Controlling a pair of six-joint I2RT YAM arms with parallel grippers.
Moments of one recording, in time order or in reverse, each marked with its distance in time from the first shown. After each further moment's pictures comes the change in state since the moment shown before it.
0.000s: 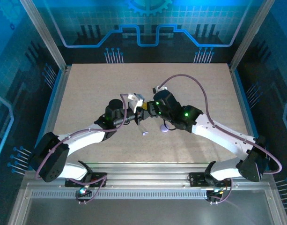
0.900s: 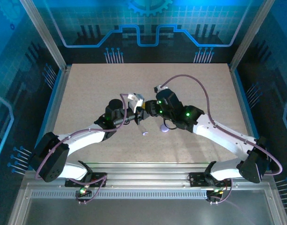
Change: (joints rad) left arm 0.000 0.000 0.000 0.000 0.000 0.000; right arm -0.033 -0.016 -0.029 0.055 -0.094 0.056
